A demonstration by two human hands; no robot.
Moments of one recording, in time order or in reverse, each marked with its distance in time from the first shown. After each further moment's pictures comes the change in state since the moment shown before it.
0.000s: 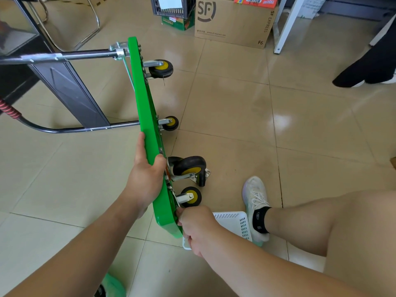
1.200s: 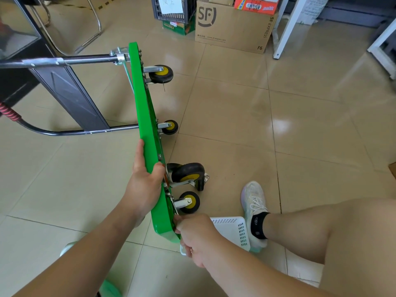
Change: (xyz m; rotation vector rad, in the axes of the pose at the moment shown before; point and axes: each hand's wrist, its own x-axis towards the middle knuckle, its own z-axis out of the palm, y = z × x) left_hand -0.004 -0.001 0.001 0.010 0.009 0.007; right_hand -0.017 -0.001 -0.011 -0.045 -0.059 -0.012
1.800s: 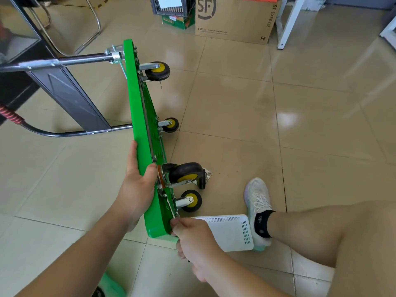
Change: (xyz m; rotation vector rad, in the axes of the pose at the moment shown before) left_hand 0.003 -0.003 0.002 -0.063 0.016 -0.008; right_hand -0.011 0.021 -0.010 0.144 -0.213 -0.266
